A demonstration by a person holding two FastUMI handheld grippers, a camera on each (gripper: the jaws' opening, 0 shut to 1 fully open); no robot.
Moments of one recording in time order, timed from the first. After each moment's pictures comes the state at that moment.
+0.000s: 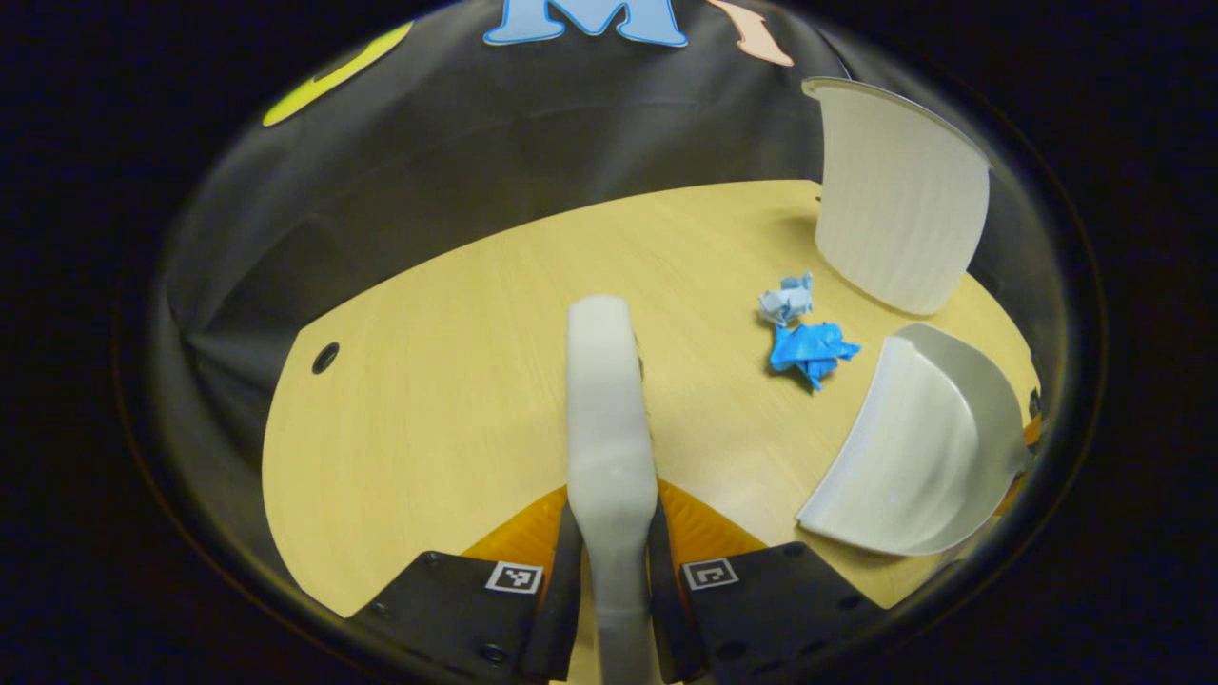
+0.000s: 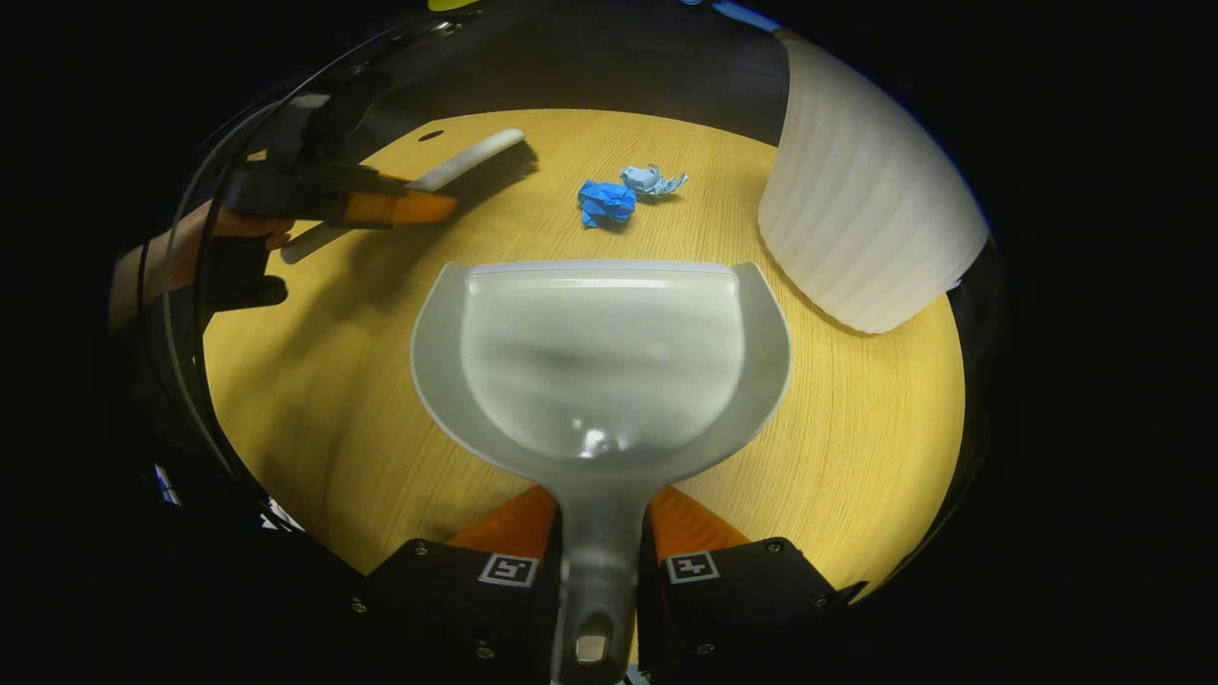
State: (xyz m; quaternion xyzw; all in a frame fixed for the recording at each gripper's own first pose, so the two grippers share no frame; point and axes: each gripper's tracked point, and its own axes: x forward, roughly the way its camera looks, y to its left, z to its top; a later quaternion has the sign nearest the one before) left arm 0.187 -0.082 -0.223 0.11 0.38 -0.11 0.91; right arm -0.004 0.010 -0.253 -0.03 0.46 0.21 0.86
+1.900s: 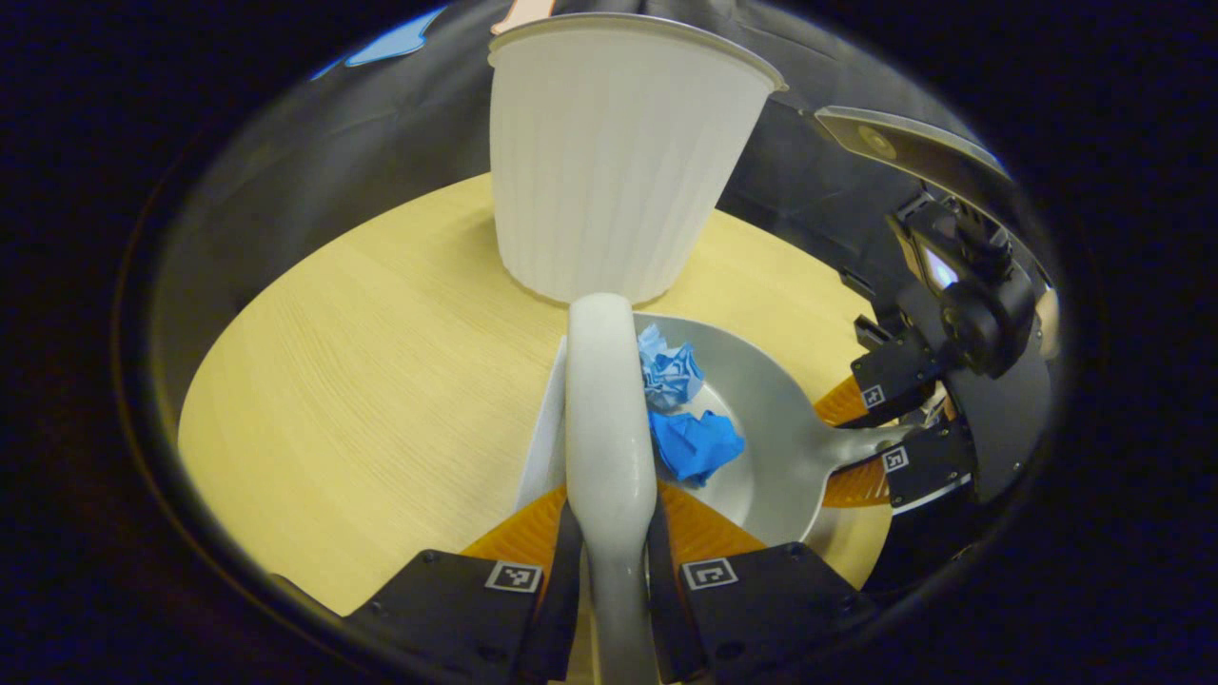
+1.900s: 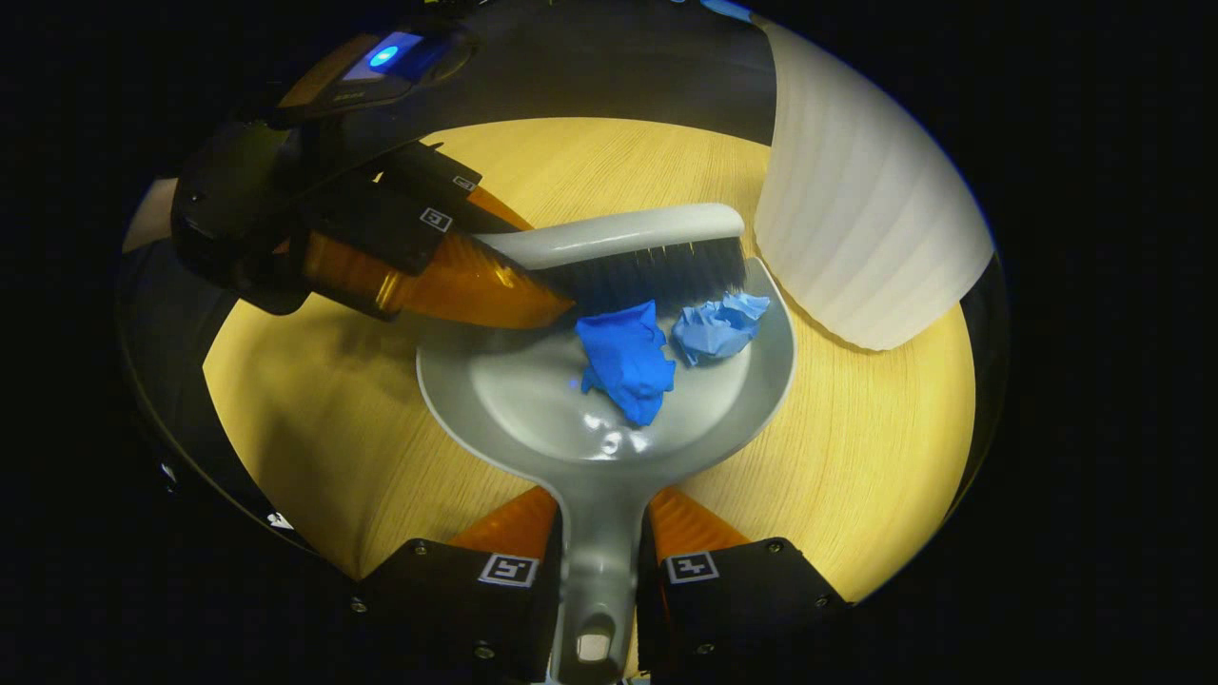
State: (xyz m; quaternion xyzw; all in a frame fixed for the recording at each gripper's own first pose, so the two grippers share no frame) left arm 0.159 -0.222 -0.185 0.14 0.42 -0.42 0.79; right arm 0.110 0.082 -0.029 -0.01 0.45 0.22 0.87
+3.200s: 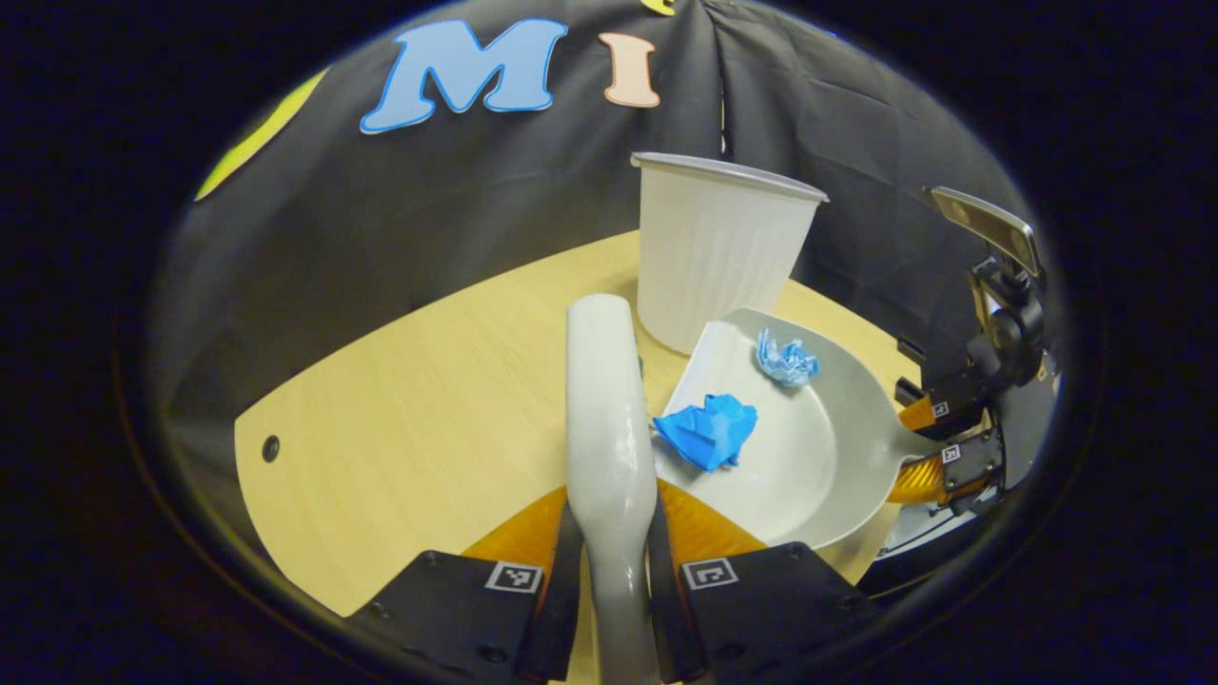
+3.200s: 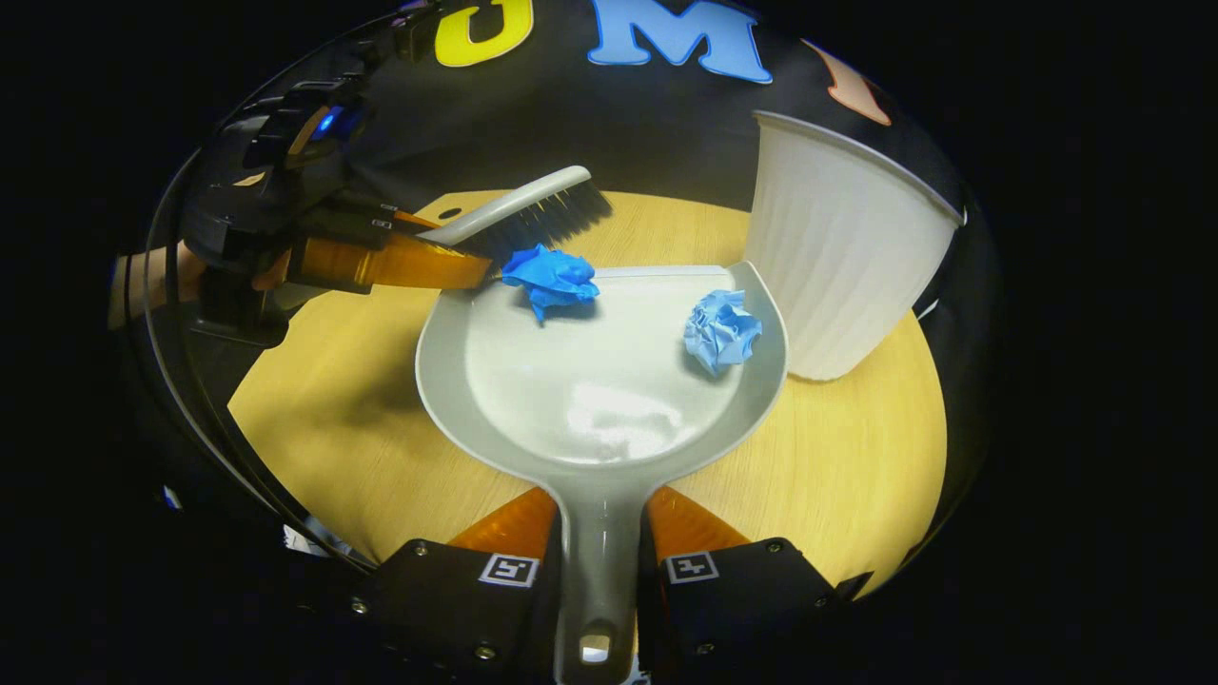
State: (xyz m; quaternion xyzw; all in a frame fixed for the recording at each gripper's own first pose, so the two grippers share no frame) left arm 0.186 -0.126 -0.092 0.13 0.33 -0.29 0.89; right arm 0.168 0.076 0.157 0.01 0.35 0.18 0.92
